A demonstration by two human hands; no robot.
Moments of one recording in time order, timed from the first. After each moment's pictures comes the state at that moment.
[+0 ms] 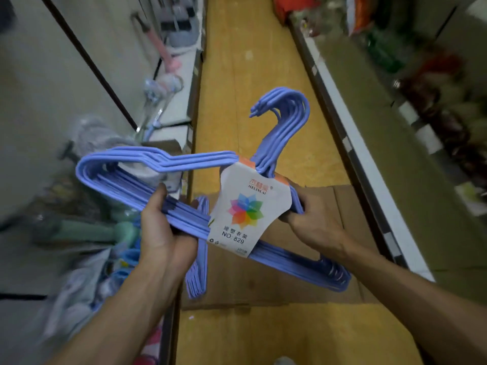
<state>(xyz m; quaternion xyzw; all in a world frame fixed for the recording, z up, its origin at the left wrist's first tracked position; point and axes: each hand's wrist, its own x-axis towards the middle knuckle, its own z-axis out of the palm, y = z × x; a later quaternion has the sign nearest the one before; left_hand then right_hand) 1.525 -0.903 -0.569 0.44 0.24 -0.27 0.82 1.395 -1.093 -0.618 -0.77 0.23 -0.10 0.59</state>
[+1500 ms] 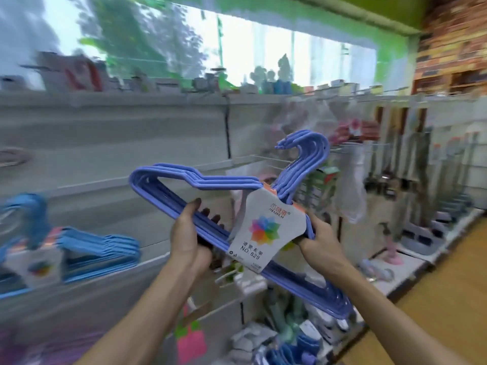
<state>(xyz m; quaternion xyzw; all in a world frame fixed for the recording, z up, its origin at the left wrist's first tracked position) 1.205 -0.721 0.036 0.38 0.15 0.29 0.86 1.303 -0.921 -0.015 -0.73 -0.27 -0.05 0.62</state>
